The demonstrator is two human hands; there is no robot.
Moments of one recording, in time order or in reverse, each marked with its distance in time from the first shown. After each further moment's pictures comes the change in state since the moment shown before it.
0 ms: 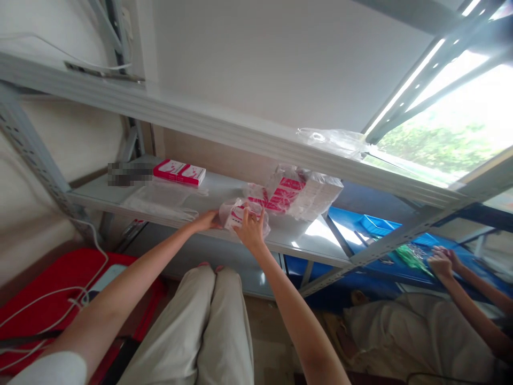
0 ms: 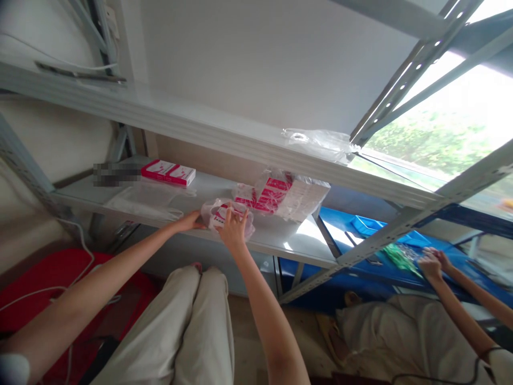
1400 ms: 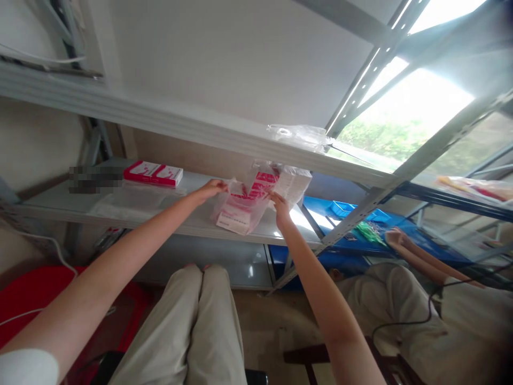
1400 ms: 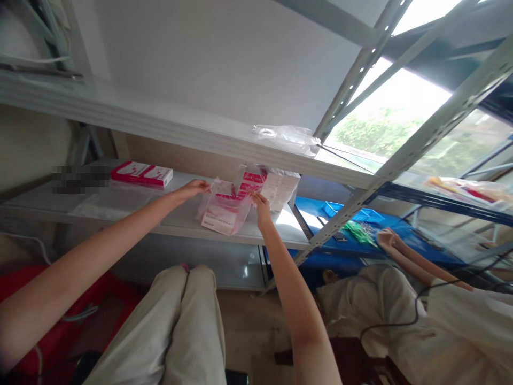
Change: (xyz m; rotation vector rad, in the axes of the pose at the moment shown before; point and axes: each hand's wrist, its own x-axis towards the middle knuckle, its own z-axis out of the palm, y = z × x) left_hand 0.097 0.101 -0.018 -0.369 0.057 -0.046; right_hand 0.005 0.125 -0.099 1.151 0.373 0.445
